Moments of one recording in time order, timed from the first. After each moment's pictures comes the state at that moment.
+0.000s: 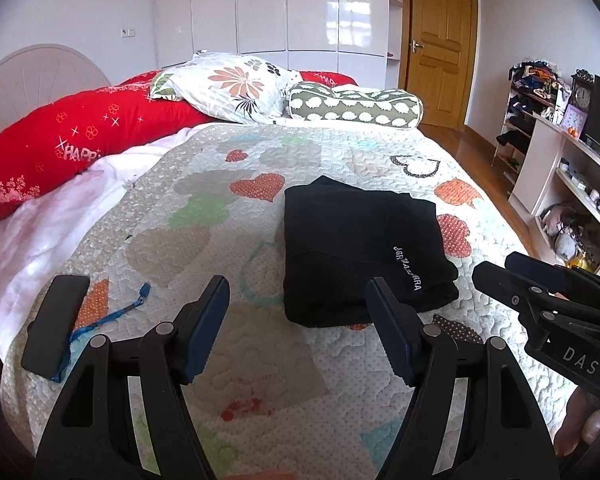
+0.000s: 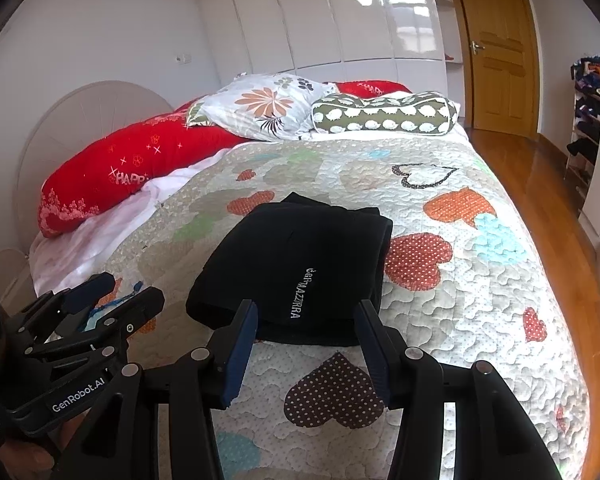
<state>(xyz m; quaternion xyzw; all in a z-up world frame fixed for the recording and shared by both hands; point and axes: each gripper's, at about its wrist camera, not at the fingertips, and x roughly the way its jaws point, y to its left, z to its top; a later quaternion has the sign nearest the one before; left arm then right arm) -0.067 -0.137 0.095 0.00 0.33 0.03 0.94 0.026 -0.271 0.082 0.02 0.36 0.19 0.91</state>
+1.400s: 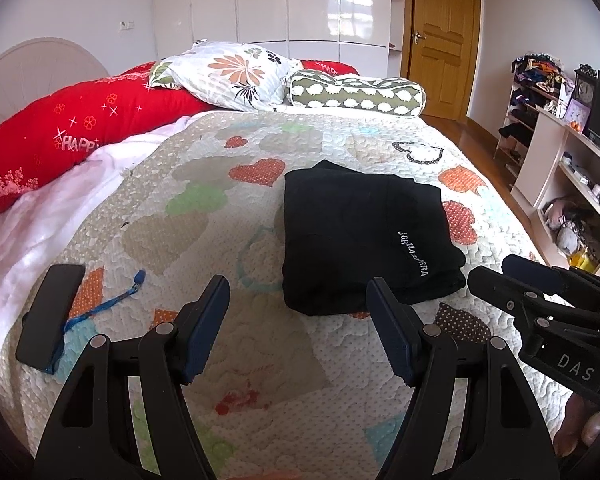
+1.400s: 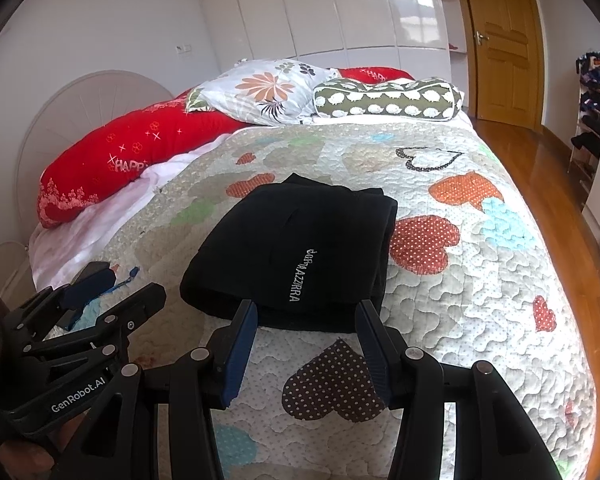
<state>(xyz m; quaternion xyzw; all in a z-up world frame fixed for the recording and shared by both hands) -0.063 -0.136 0.081 0.00 0.35 0.03 0.94 0.030 -0.269 0.066 0.02 0.38 0.19 0.90</state>
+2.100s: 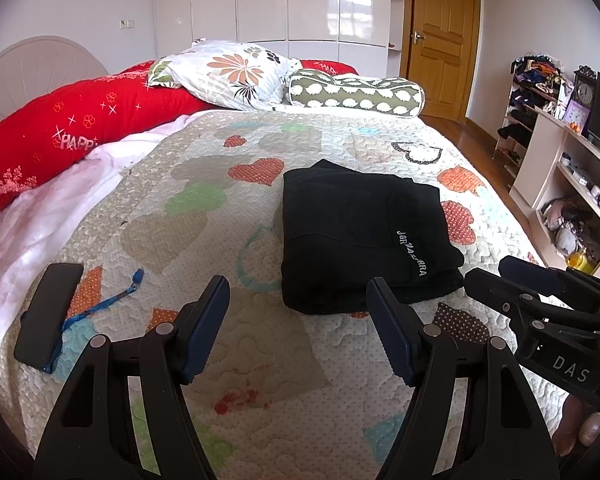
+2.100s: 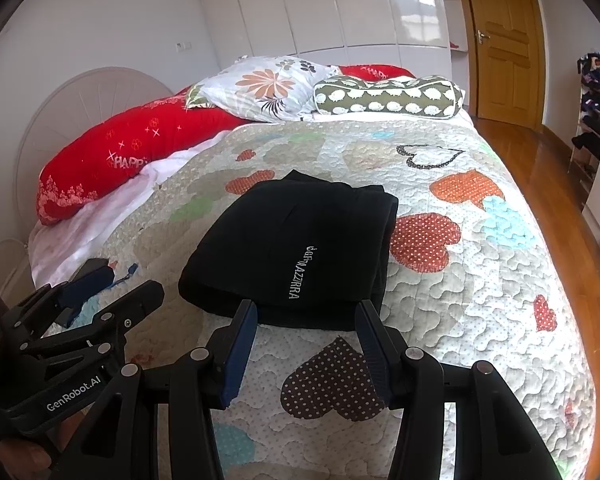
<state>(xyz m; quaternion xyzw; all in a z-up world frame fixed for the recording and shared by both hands) -0.063 -0.136 0.081 0.00 0.35 0.03 0.94 0.031 -0.268 0.066 0.01 0.38 0.19 0.90</state>
